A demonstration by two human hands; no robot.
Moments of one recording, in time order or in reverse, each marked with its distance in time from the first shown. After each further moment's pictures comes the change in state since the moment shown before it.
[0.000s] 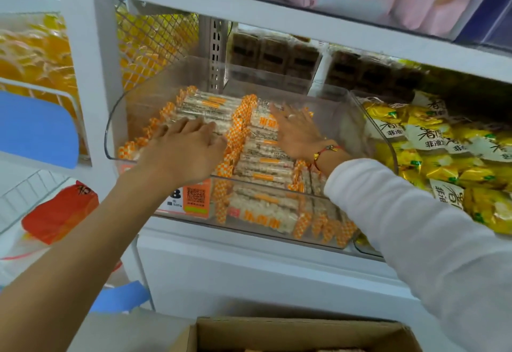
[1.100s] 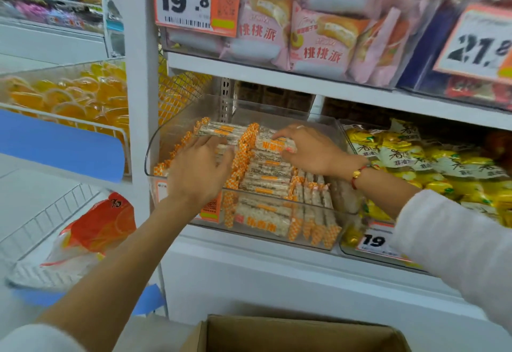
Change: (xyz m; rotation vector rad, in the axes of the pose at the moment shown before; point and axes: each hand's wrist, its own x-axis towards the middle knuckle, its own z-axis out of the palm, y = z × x) left_hand -0.021 0.009 0.003 -0.171 0.508 0.064; right_hand -0.076 -0.013 -0.089 0.188 0.022 -0.151
